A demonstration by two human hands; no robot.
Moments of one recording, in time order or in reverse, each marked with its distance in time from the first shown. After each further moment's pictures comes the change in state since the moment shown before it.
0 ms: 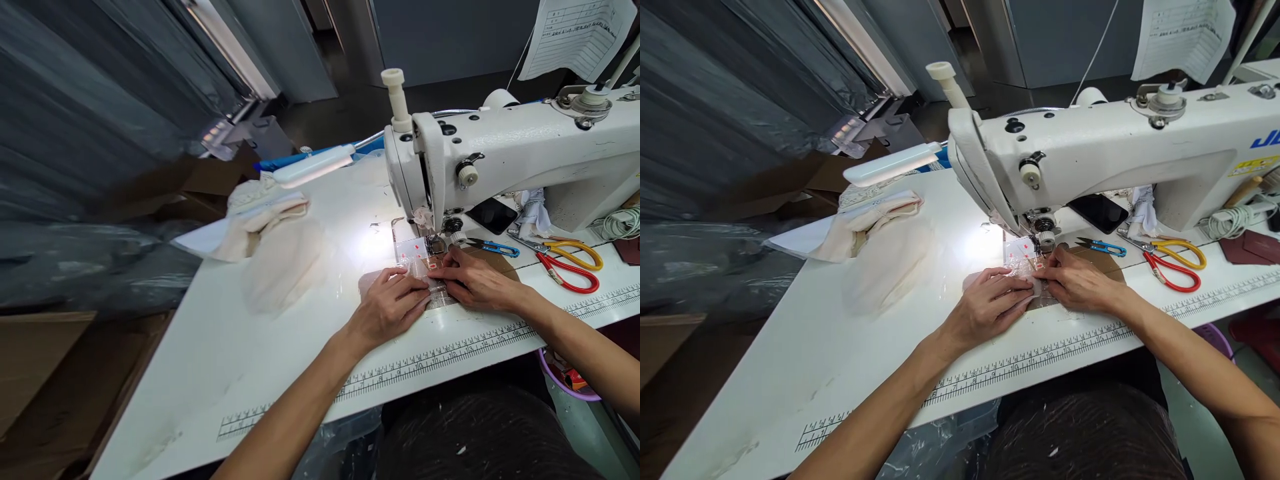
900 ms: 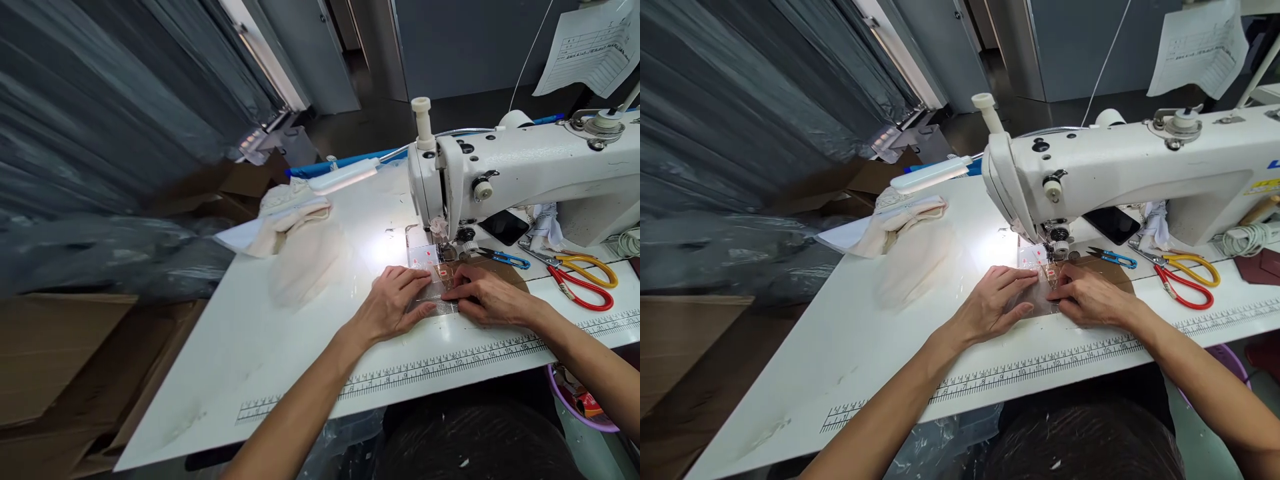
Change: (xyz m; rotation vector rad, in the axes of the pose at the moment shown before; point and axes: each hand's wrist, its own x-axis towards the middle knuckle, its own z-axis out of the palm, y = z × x) left_hand -0.006 -0.012 -0.004 0.000 -0.071 -0.146; right_hand -0.004 -0.005 -0.005 0.029 -0.035 -0.068
